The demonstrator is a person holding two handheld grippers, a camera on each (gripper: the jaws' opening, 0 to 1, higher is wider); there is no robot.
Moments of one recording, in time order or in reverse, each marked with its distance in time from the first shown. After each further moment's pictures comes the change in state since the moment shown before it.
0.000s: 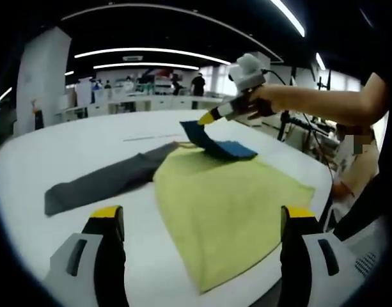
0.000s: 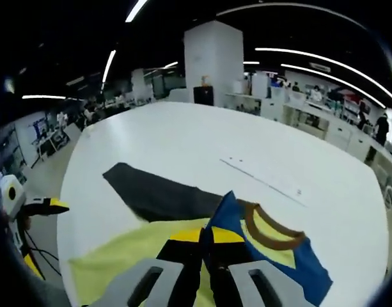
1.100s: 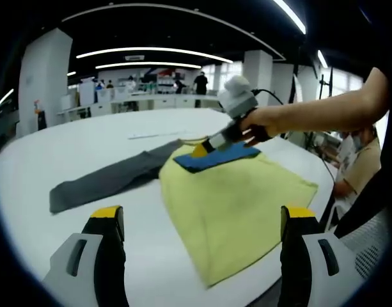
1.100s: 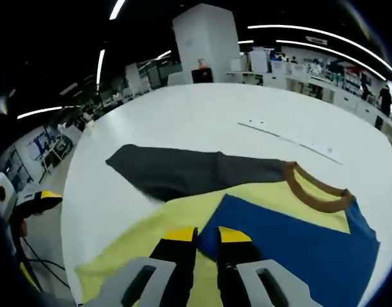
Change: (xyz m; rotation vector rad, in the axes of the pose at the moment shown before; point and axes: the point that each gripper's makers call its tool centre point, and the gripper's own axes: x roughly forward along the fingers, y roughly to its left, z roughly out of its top) left arm -0.008 0.012 -0.008 0.005 0.012 0.028; right arm 0.042 0.038 -0.055 0.146 0.096 0.055
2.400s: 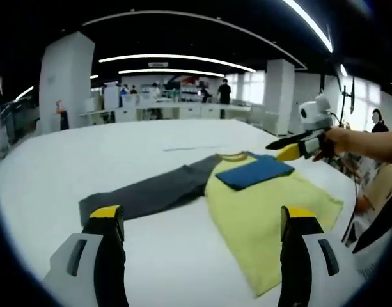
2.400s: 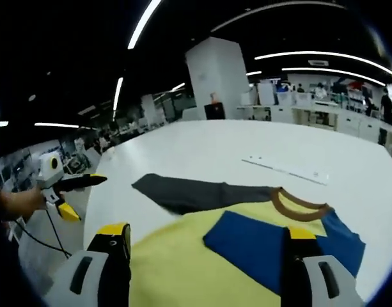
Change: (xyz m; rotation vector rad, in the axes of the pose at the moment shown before) left arm -0.007 0.084 0.031 -0.049 -0.063 0.170; right arm -0.083 0.002 0.008 -0.023 -0.250 0.081
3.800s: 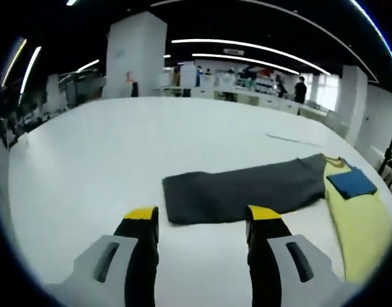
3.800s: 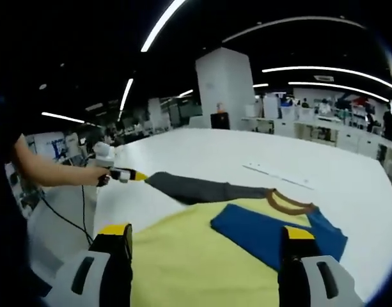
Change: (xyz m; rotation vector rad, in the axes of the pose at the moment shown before) left arm 0.022 0.175 -0.052 -0.210 0.091 0.476; right arm -0.064 0.021 -0.013 -0.092 -0.049 0.008
